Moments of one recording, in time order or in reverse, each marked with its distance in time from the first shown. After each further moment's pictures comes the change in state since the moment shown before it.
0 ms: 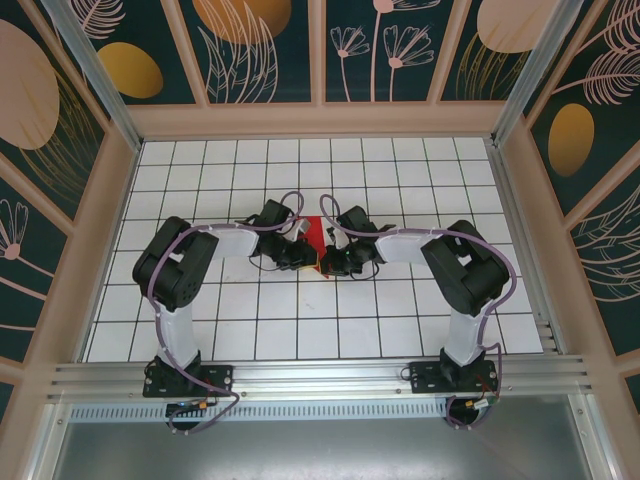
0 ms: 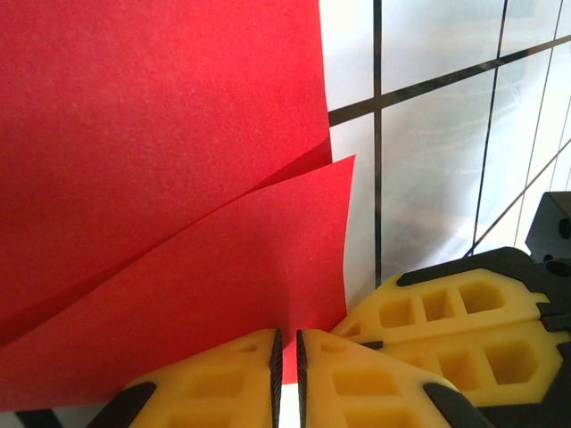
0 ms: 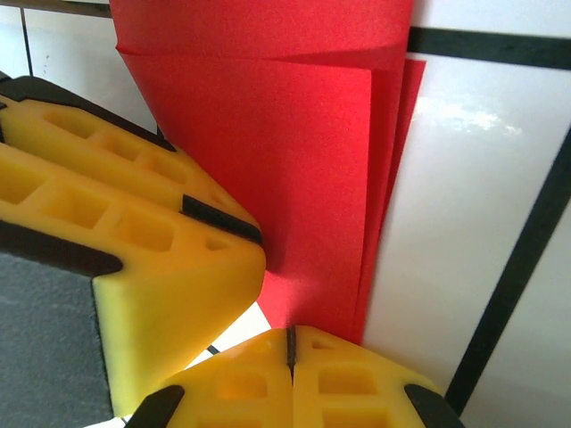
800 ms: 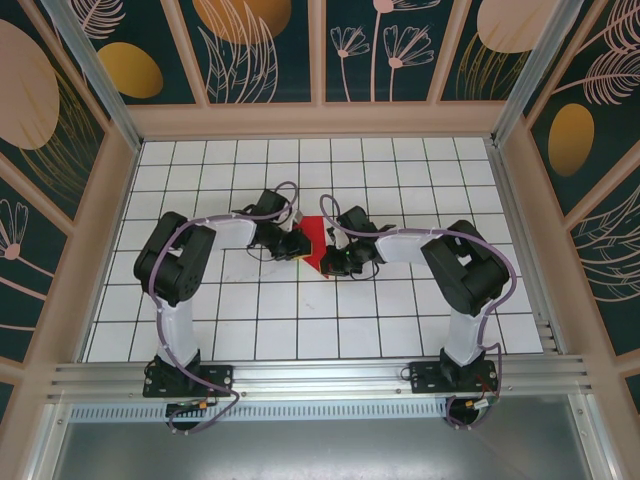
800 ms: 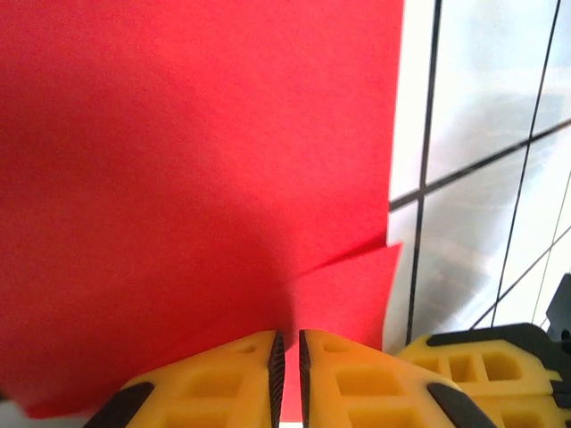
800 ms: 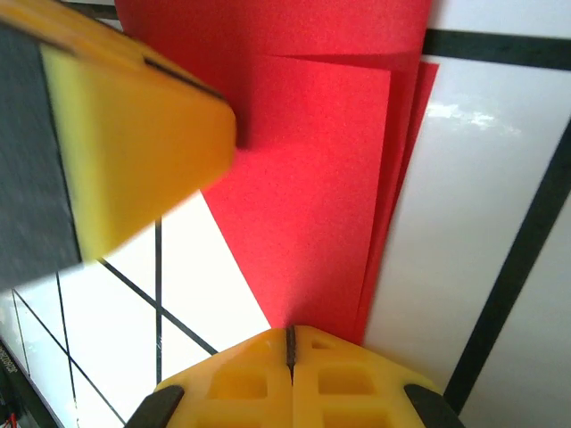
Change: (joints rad) left arm 0.063 0.036 0.098 -0.103 -0.076 0.017; right arm 0.000 0.002 -0.005 0.002 0.003 0.000
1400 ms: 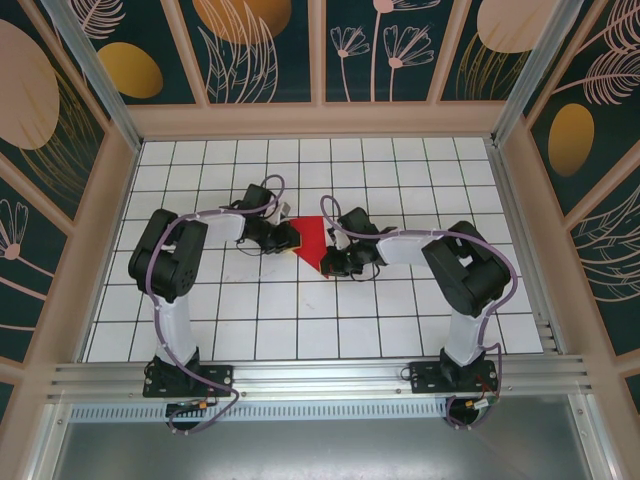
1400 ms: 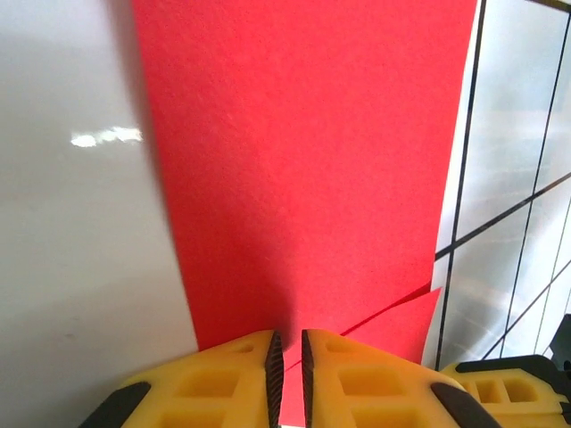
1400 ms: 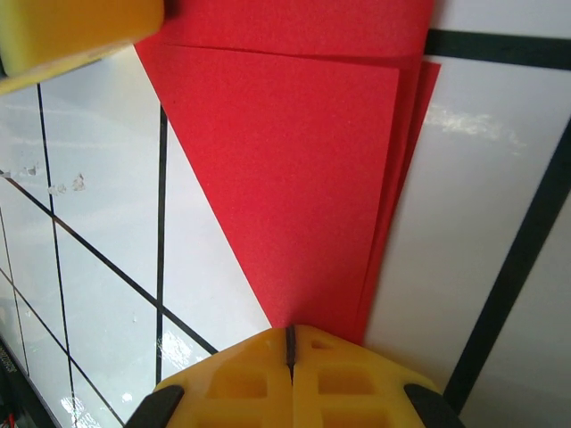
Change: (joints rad) left arm 0.092 0.009 0.010 0.002 0.009 0.053; right arm 0.000 -0.010 -0.026 0.041 -0.001 0.000
